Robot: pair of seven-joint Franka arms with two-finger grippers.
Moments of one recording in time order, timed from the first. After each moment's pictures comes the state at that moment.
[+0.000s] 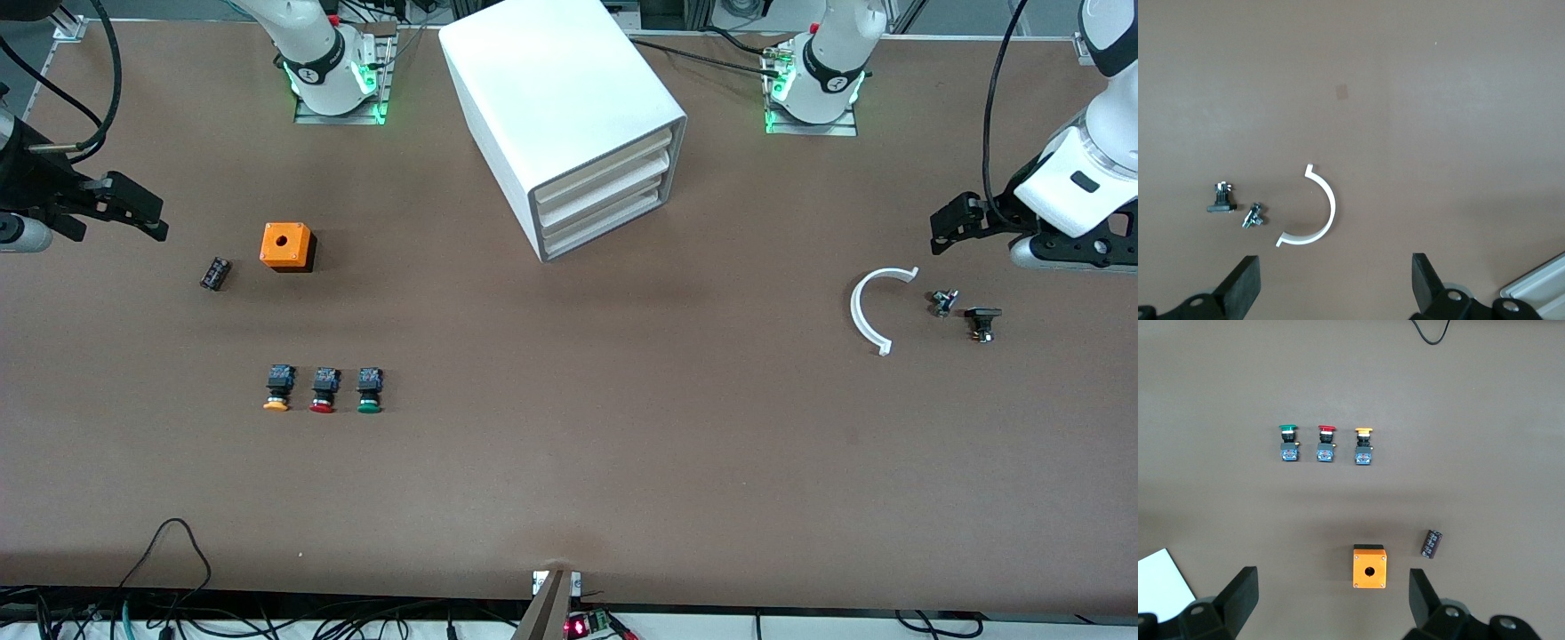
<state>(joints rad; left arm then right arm) -0.01 0.01 -0.04 -1.69 0.02 1.69 -0.01 0.16 0.08 -0.11 -1.46 0.00 1.57 0.04</state>
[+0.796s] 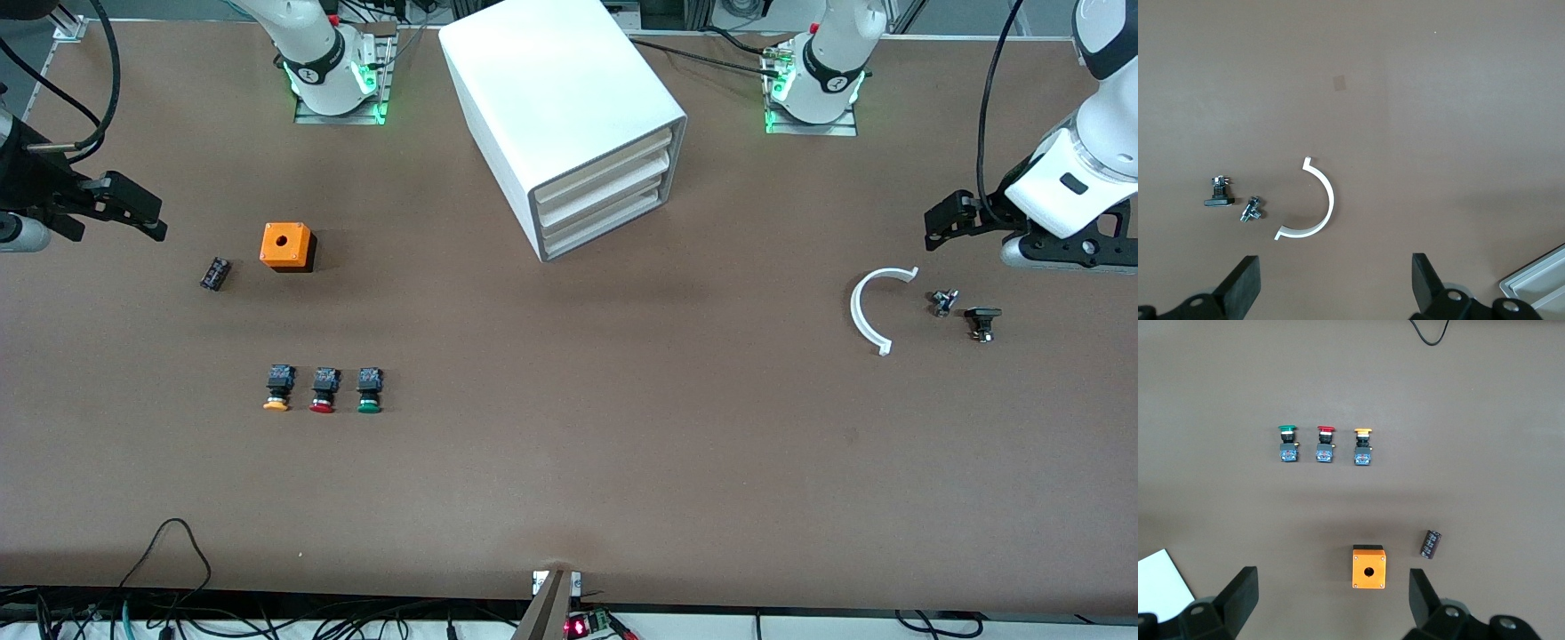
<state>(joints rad) -0.02 0.01 -0.04 -1.69 0.02 1.68 -0.01 0.16 0.08 -0.11 -1.46 -0.01 1.57 0.04</state>
